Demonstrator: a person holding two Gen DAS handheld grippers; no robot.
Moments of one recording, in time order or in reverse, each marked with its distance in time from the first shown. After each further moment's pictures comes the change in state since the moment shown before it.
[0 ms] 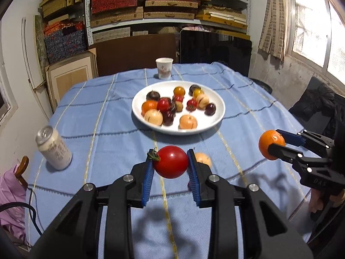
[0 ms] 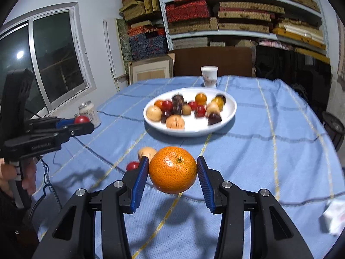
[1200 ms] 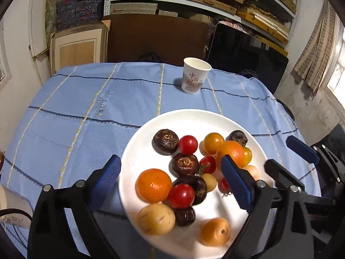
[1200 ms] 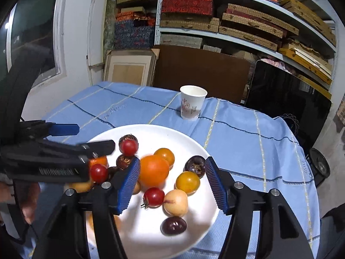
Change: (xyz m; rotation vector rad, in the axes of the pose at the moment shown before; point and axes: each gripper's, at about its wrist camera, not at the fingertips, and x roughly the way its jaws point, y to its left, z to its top) left arm 0.207 0.055 0.134 -0.255 0.114 0.045; right arm 0.171 -0.049 0.131 -0.140 0.058 -0.157
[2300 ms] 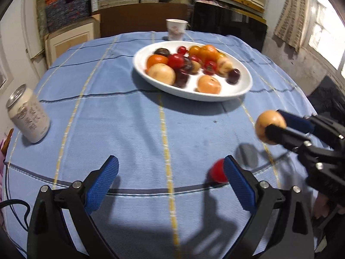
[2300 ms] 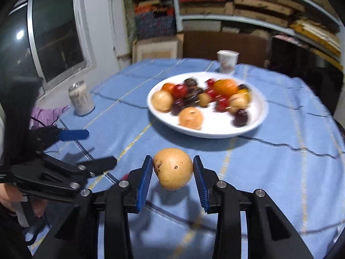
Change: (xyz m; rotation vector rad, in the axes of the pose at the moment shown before) left arm -0.093 0.010 -0.182 0.184 0.081 -0.019; right arm -0.106 0.076 -0.131 0.075 0.060 0.147
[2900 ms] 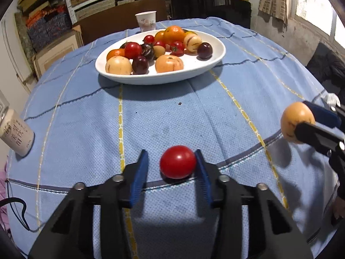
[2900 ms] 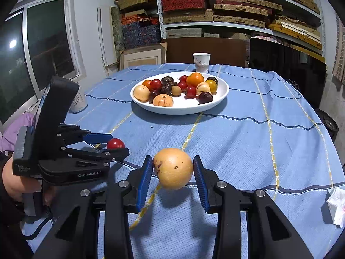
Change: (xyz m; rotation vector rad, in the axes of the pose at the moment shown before) left arm 0.024 -0.062 -0.016 0.169 0.025 0.046; right arm -0.035 -0.026 -0.045 0.062 -0.038 -0.039
